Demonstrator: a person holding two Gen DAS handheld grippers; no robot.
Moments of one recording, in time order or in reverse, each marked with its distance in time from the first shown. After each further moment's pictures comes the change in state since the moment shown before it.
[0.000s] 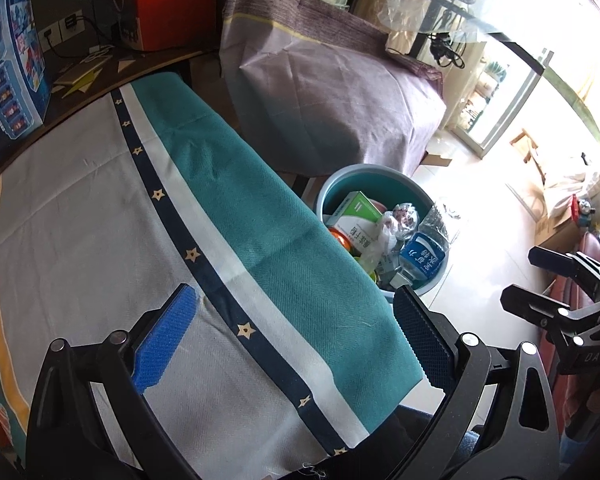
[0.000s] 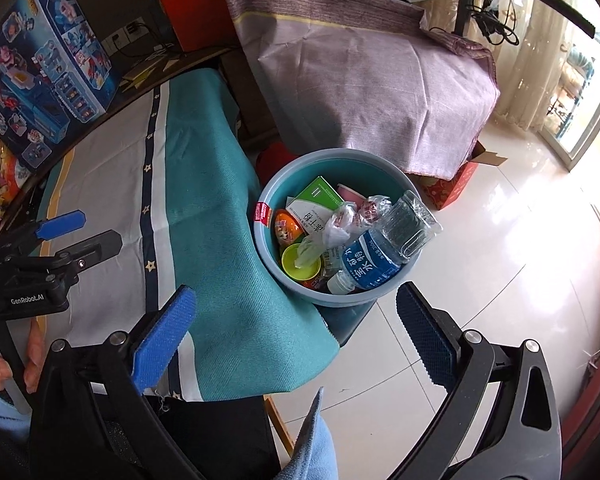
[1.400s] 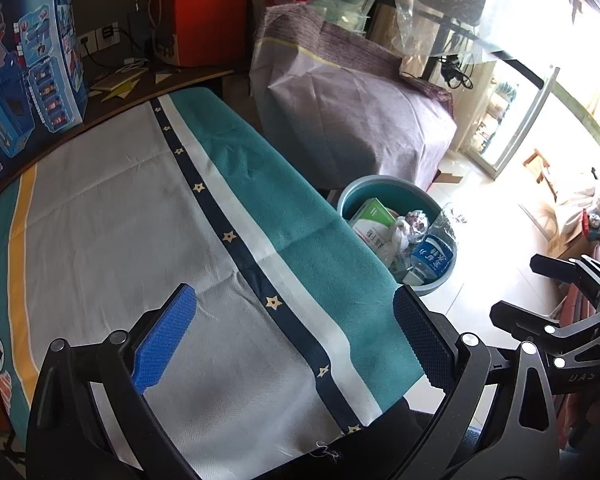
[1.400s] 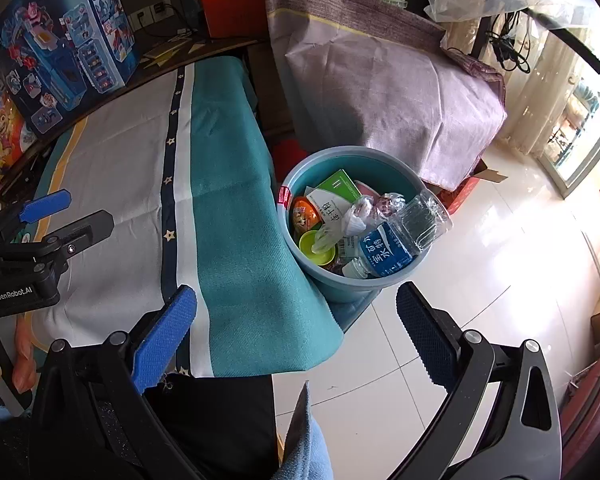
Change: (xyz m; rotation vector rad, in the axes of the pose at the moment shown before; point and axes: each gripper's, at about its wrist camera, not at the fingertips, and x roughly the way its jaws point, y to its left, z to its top) left arm -0.037 0.009 -0.038 -0.033 -0.095 0.063; right arm -0.007 0.038 -0.021 -0.098 -0.007 -0.039
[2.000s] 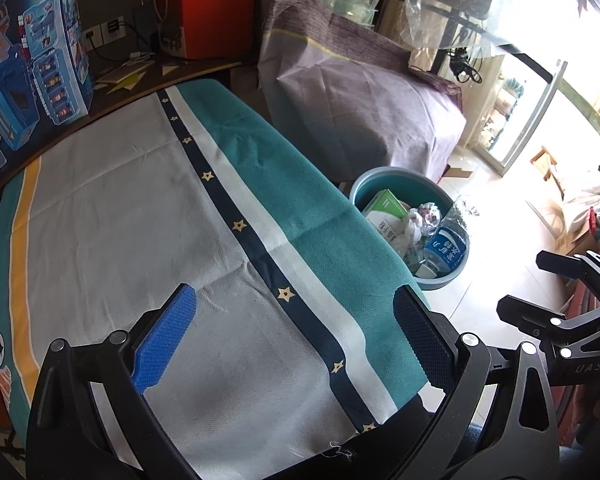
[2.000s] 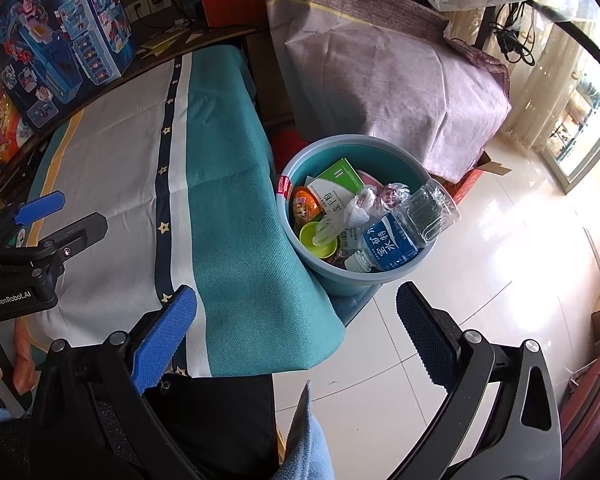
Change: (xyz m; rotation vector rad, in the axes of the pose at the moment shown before) left arm 0.008 0.006 -0.009 -0.001 0.014 0.027; right arm 0.014 0.003 0.000 0.002 0.031 -0.003
